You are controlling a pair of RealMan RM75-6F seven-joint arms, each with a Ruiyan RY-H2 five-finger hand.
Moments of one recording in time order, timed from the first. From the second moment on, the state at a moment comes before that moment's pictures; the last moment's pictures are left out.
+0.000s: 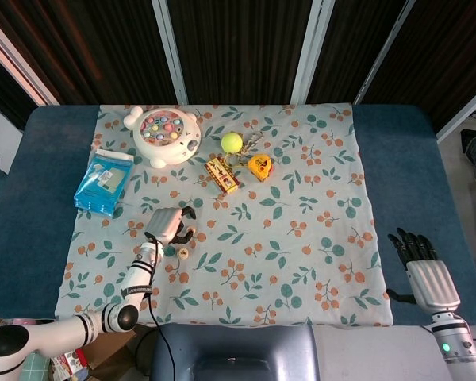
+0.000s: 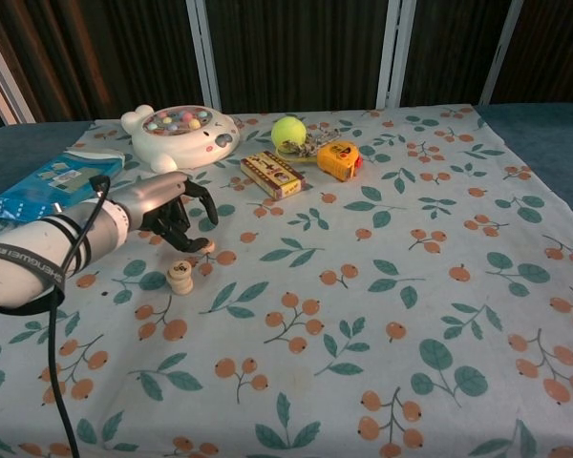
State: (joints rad) left arm -0.81 -1.80 -0.30 -1.16 0.90 0.85 0.28; right arm 0.13 -1.15 0.01 -1.63 -1.46 1.33 -0.16
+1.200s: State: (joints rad) left arm -0.81 -1.83 -0.26 -1.11 0.91 0.85 0.28; right arm 0.13 -1.15 0.01 -1.63 -1.46 1.33 -0.15
